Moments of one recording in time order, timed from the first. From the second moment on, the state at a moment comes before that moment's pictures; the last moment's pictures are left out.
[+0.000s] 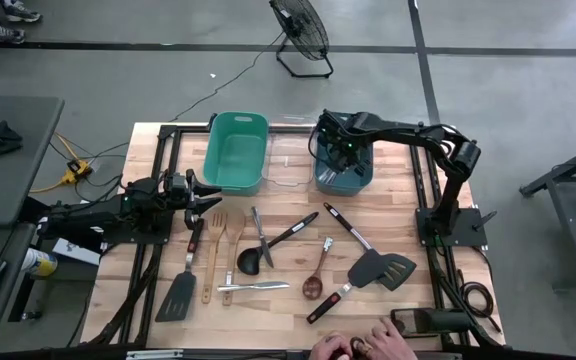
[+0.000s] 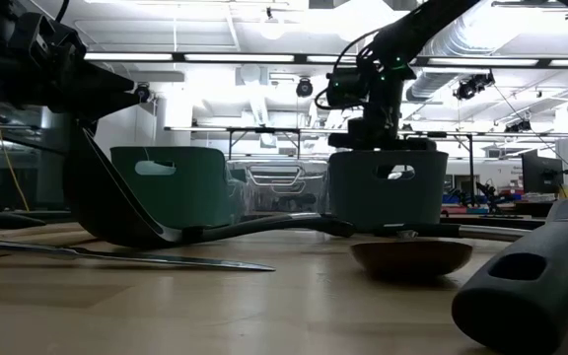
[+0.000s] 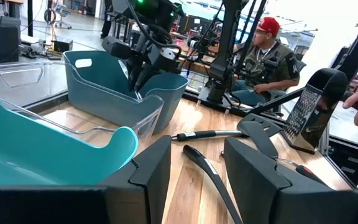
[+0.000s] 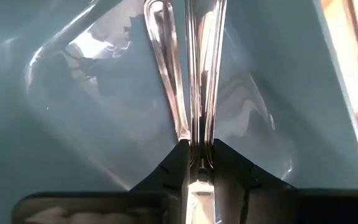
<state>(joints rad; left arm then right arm) 0.15 0.01 0.01 0.02 -0.03 -0.27 -0.57 1.83 1.35 -0.88 0.05 -1.41</state>
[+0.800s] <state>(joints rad) 0.15 0.01 0.01 0.02 -0.03 -0.27 -0.57 1.82 1.35 -0.87 0.02 -1.26</state>
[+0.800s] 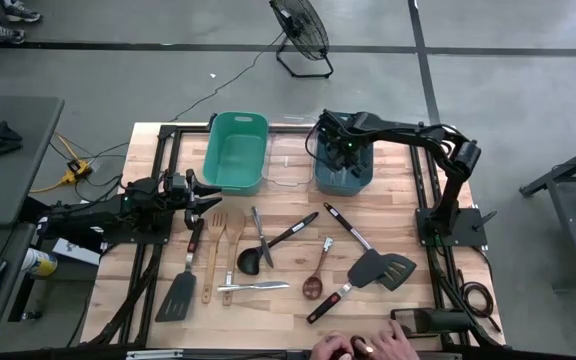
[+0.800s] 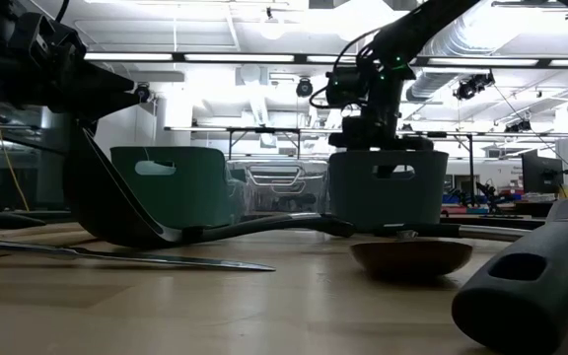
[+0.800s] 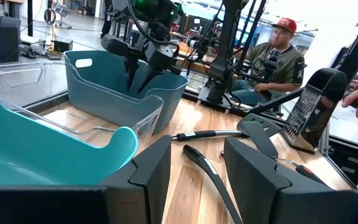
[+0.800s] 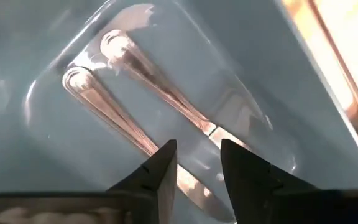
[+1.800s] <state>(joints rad) 0.15 0.01 0.01 0.02 -0.03 -0.27 -0.49 1.39 1.01 -0.30 -0.34 -0.31</state>
